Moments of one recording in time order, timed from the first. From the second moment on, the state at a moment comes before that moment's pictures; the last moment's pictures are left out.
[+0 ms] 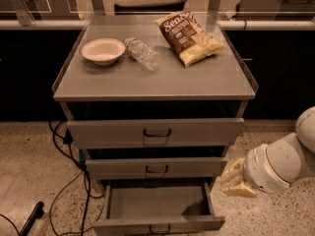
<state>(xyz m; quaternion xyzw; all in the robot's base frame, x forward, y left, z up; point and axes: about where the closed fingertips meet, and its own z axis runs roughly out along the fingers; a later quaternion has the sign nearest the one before) 0.375 -0.182 0.711 -0.58 0.77 0.17 0.19</state>
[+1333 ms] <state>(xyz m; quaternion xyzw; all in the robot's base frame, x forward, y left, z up) 0.389 -0.155 0.601 -0.55 0.77 0.27 0.18</state>
